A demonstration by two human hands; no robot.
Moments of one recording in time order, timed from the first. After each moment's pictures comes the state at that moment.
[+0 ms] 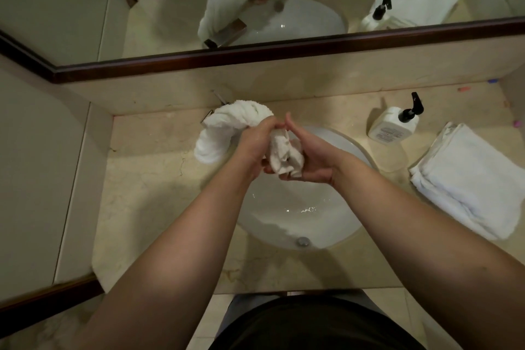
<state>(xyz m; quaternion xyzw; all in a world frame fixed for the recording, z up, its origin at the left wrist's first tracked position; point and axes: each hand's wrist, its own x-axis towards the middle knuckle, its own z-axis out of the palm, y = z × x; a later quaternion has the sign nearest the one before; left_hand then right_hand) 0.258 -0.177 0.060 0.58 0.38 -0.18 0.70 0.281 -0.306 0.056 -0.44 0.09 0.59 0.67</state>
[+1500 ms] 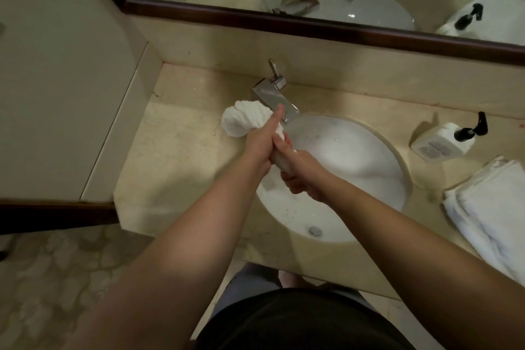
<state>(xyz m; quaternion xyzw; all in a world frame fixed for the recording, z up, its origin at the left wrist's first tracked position) 0.198 -0.130 0.031 0.43 0.48 -0.04 0.76 0.204 -0.240 0.039 -0.67 0.02 0.54 0.51</state>
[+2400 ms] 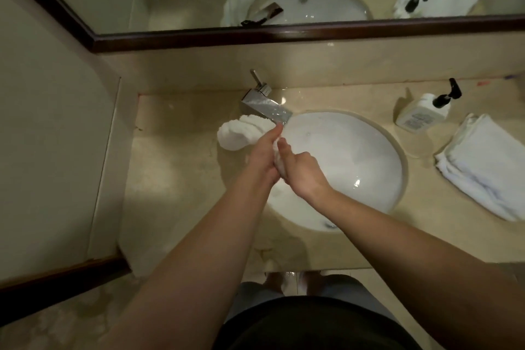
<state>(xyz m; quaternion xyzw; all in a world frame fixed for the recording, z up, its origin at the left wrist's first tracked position) 0.188 -0.108 0.026 0.36 0.42 -0.15 0.82 0.167 -0.201 0.048 -0.85 0.07 0.32 0.42</state>
